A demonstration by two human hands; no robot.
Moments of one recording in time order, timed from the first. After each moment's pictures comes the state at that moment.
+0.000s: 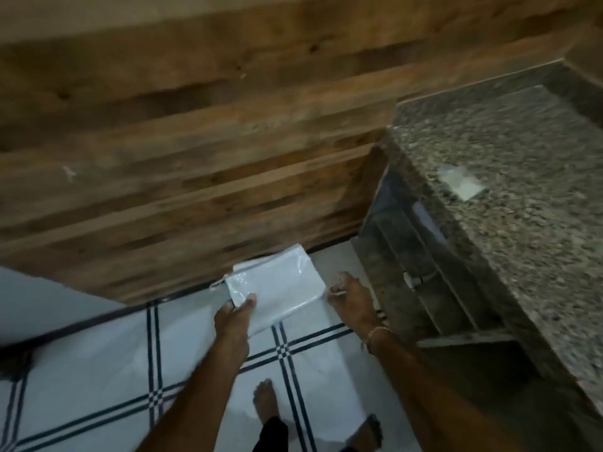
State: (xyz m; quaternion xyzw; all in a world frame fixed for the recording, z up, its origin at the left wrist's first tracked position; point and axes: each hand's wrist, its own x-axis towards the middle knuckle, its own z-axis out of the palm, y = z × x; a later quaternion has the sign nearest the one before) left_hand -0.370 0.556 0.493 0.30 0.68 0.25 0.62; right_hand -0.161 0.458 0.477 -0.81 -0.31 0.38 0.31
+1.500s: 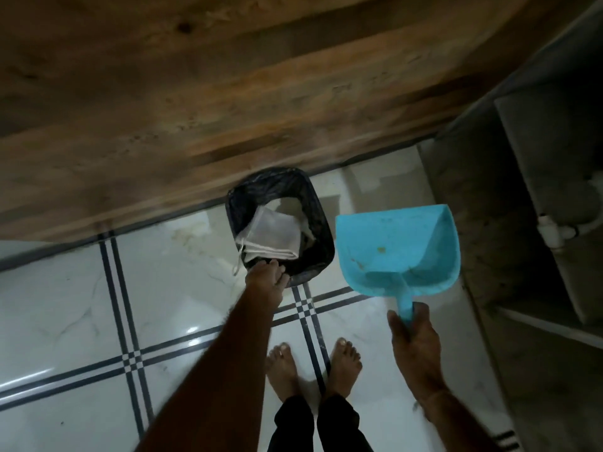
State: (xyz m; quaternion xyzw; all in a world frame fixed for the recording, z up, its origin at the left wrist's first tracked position) left_hand -0.362 0.707 0.013 0.07 0.73 0.12 0.67; right_hand -0.211 0.469 0.069 -0.90 -0.18 0.29 0.27
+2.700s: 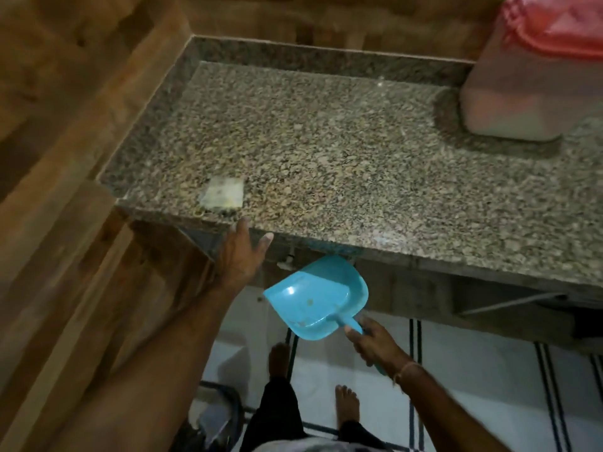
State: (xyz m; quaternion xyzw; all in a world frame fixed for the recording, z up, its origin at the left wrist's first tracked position) left_hand 0.045 0.540 0.509 0.96 0.10 -0.06 0.27; right_hand -0.119 0.258 0.445 -0.73 0.20 0.31 0.58
